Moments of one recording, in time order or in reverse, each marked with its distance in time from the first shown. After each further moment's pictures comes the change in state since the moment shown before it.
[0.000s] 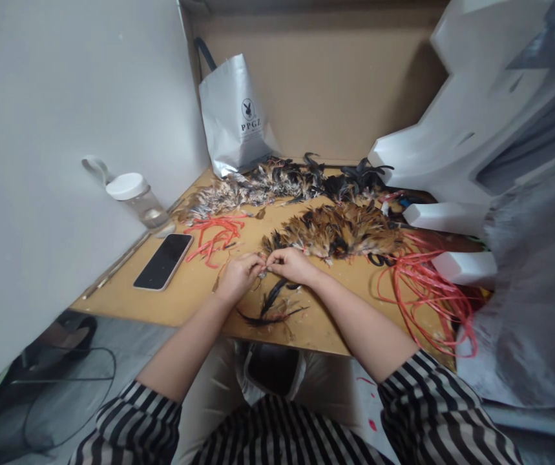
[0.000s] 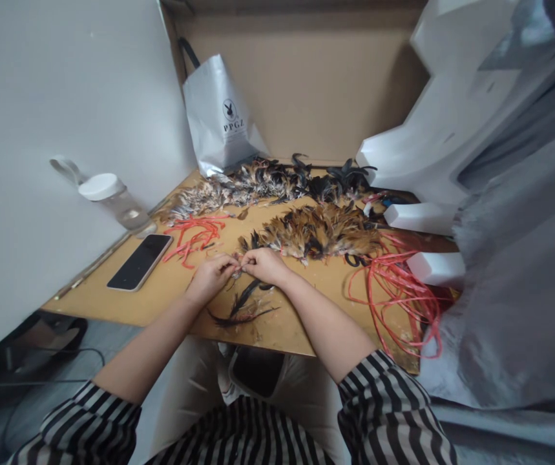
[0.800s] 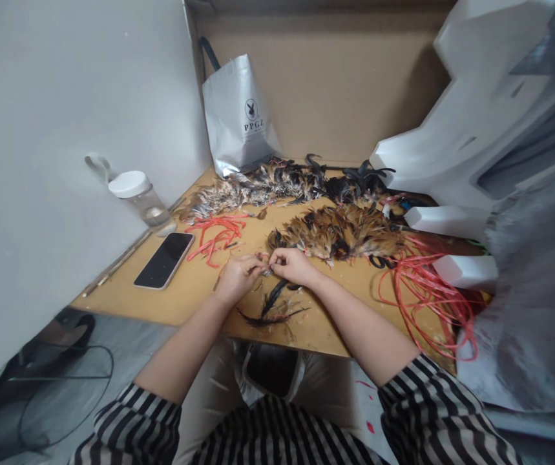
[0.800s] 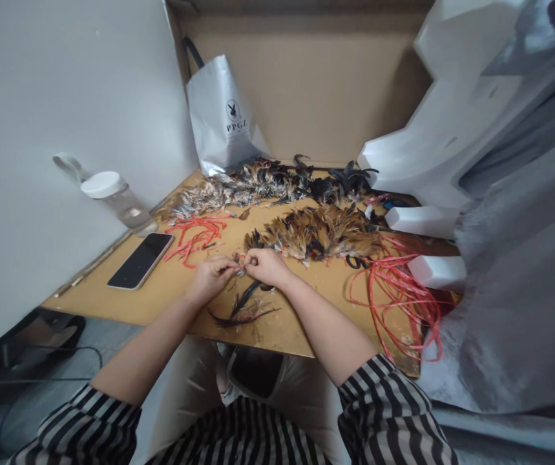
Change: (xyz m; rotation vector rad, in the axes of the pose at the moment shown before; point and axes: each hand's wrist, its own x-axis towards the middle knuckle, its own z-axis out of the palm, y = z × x) left_hand -0.006 -0.011 0.002 -0.002 0.042 0.061; right_hand -0.001 0.006 0.005 0.026 0.044 -0.001
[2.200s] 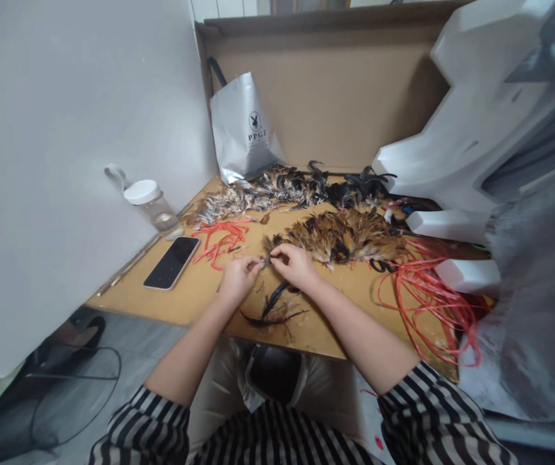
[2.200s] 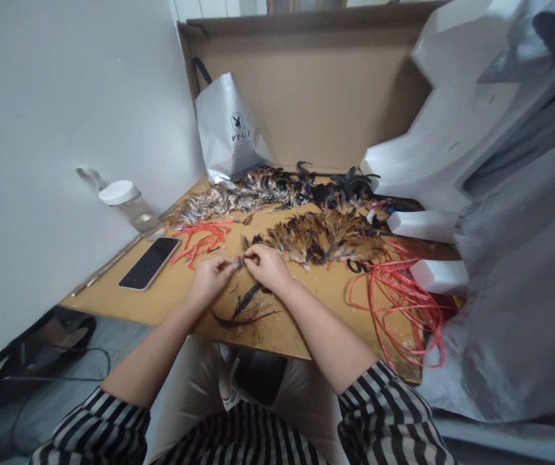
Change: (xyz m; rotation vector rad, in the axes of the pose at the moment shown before) left_hand 0.005 0.019 -0.005 -0.136 0.152 -0.339; right_hand -0.008 -0.036 -0.014 -0.035 0.262 -0.119
